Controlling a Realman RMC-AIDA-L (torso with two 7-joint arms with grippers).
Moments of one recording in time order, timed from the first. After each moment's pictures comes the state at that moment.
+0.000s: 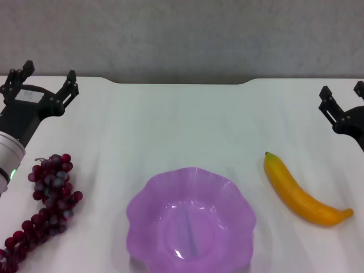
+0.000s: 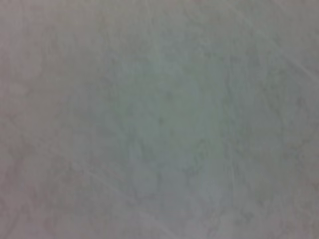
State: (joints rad) left arm -0.19 -2.03 -1.31 -0.88 2.86 0.64 0.01; right arm 0.22 2.01 -1.95 -0.68 0.39 -0.84 0.12
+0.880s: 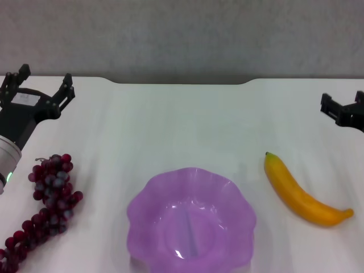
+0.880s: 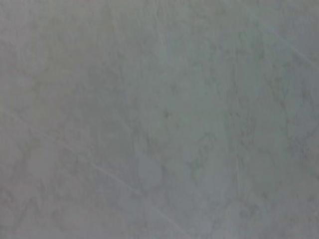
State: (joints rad) left arm -0.18 -2.02 -1.32 -0.88 2.87 0.63 0.00; right arm 0.07 2.00 -1.76 -1.36 0.29 0.15 0.10
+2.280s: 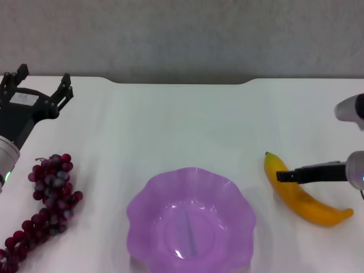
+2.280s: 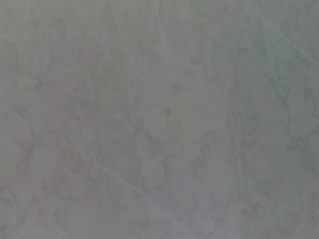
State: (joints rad) left arm -0.18 -2.02 -1.32 -0.88 2.87 0.63 0.00; right arm 0.47 2.00 -1.44 -0.90 0.86 0.82 -0.56
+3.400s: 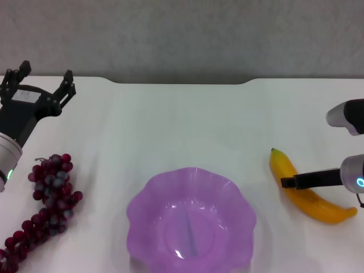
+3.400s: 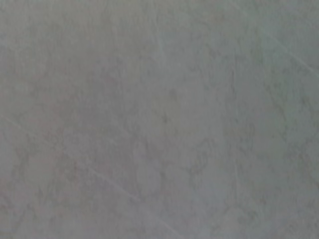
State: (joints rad) left arm -0.18 -2.02 -1.32 -0.90 2.87 0.63 0.00; right arm 0.58 2.00 -1.40 -0.68 0.86 0.77 -0.60
